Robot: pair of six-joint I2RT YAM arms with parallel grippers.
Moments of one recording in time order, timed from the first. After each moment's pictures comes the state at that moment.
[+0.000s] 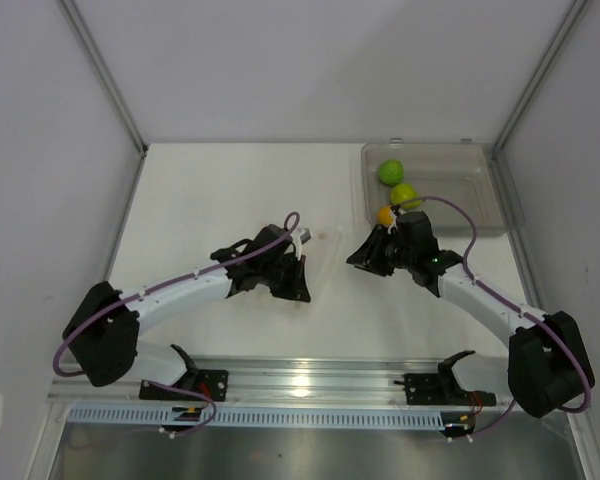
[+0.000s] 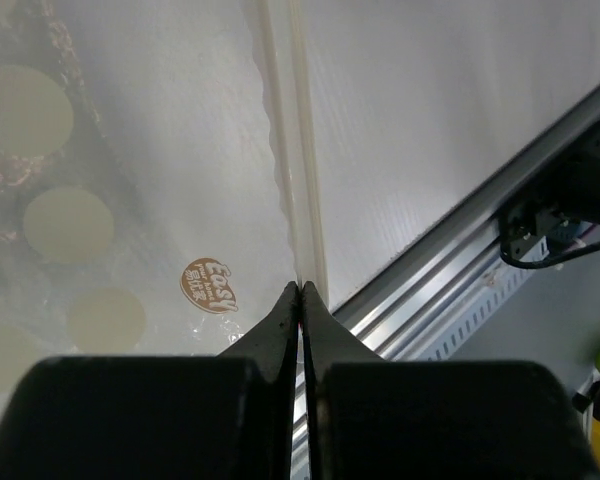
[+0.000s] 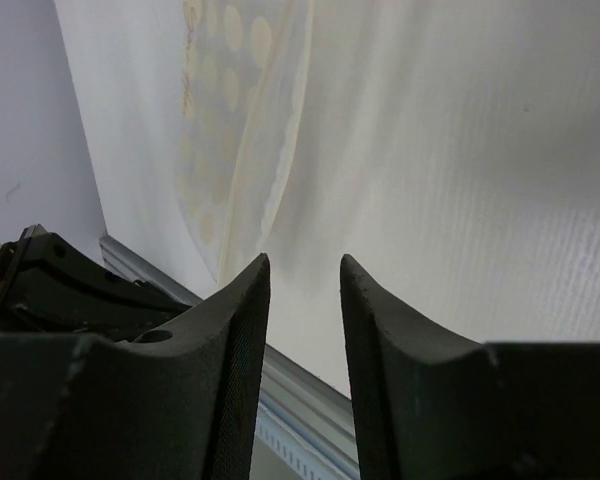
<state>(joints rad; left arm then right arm) -0.79 1.38 0.86 -0.38 0.28 -0.58 0.44 1.24 0.73 -0.16 -0.32 0.83</state>
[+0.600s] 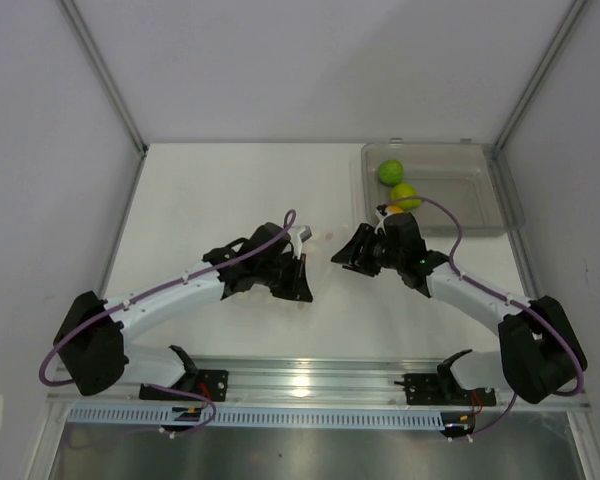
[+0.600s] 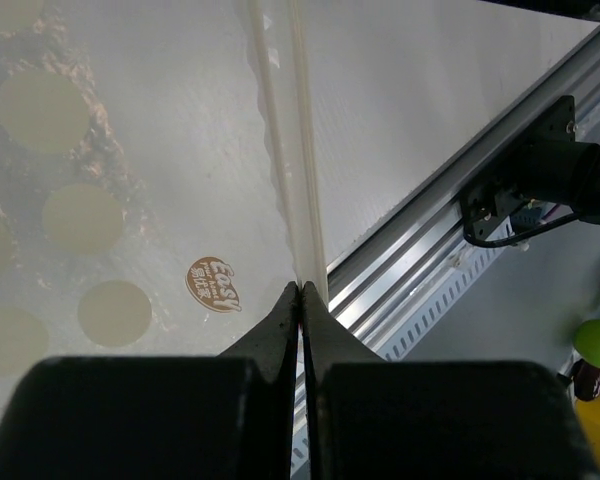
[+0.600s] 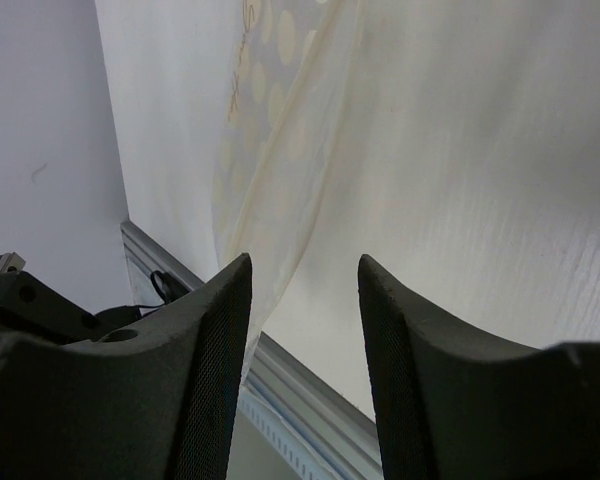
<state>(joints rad) -0.82 1.31 0.90 -0.44 0.30 -0.60 0.52 1.33 0.72 0.00 -0.34 0.89</state>
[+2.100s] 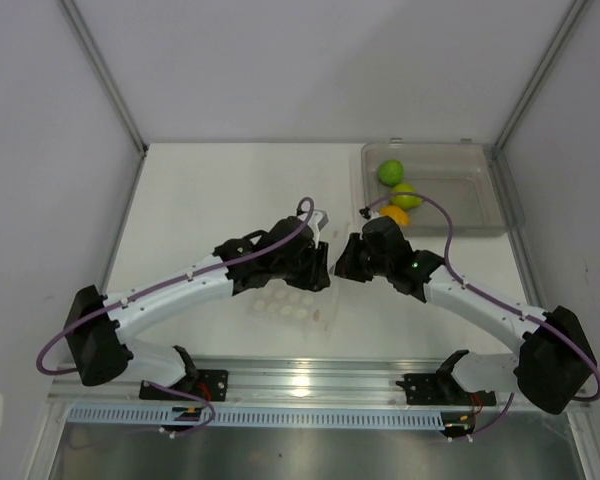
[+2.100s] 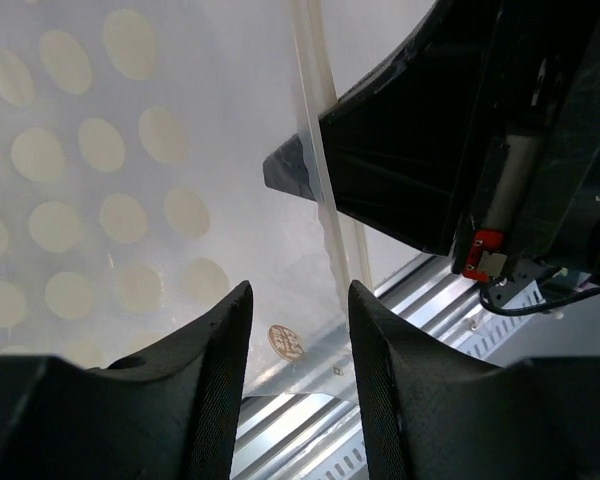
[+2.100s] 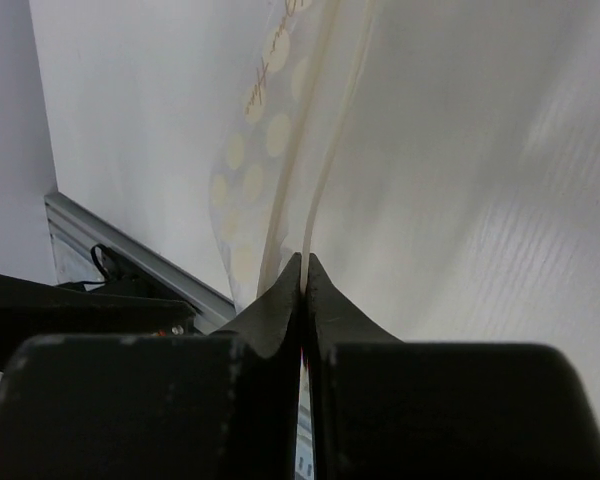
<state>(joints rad) -0.94 1.36 1.13 -0.55 0.02 -0.59 0.72 1.26 0.84 -0.25 -0.12 0.82</state>
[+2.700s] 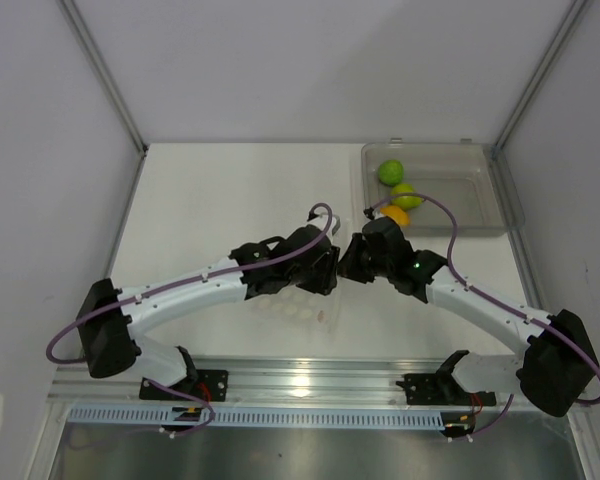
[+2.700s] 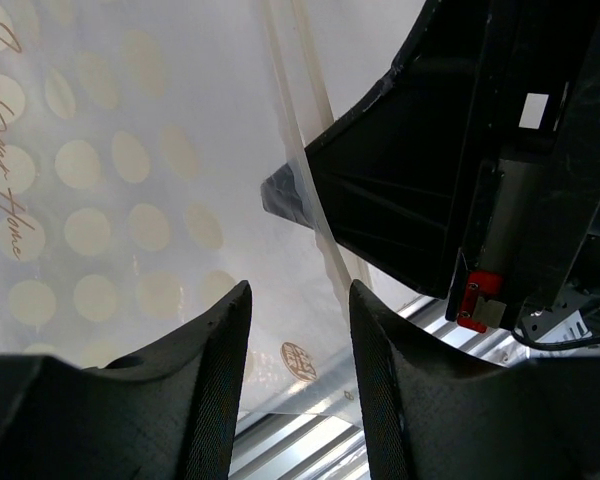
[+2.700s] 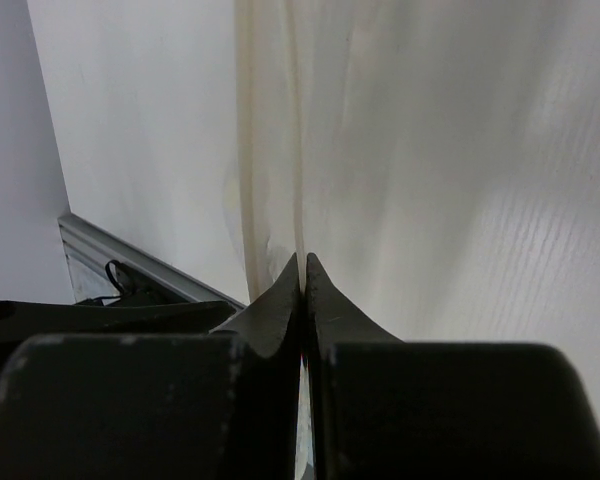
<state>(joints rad) -1.04 1.43 1.17 -0.55 -0.16 -0.58 0.73 1.24 0.86 -0.31 -0.07 0.90</state>
